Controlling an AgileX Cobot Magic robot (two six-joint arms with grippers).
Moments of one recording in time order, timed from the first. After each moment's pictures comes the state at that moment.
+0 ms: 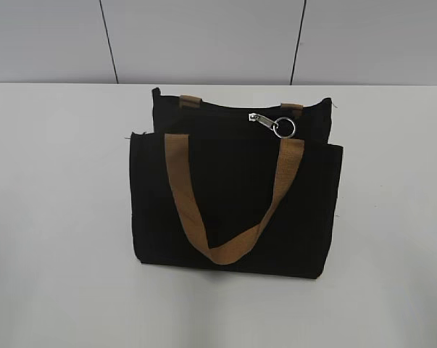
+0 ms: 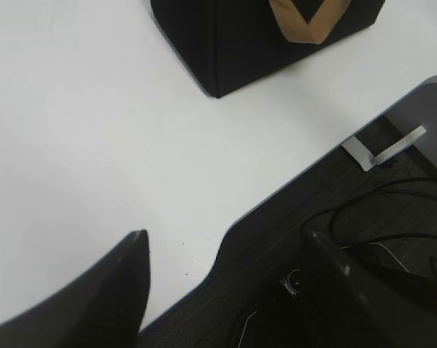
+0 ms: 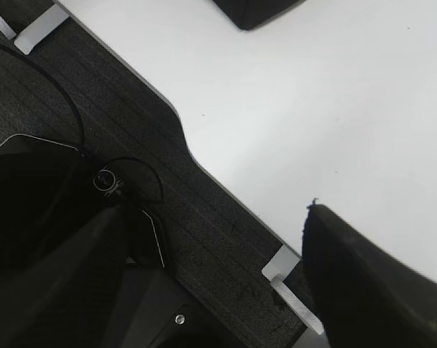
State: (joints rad) left arm -0.85 0.29 -0.55 0.08 1.08 -0.16; right arm 0.62 0.30 -0.52 0.06 1.22 -0.18
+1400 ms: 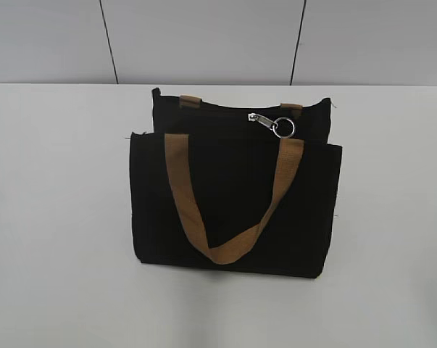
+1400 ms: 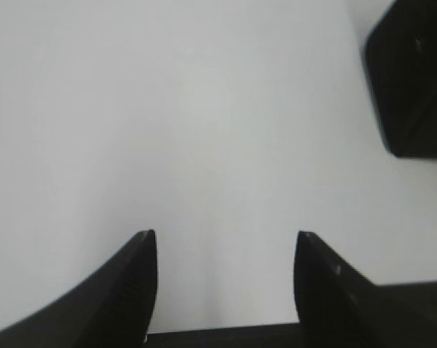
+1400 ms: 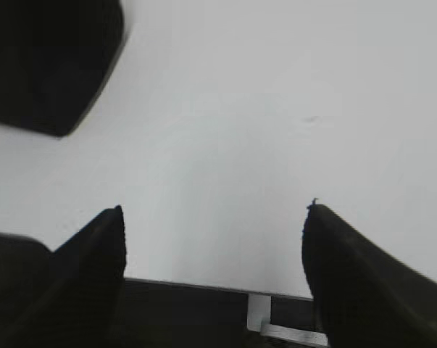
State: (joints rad) left arm -0.26 0.24 -0.54 0.09 1.07 -0.15; right arm 0.06 0.13 -0.47 0.06 1.09 -0.16
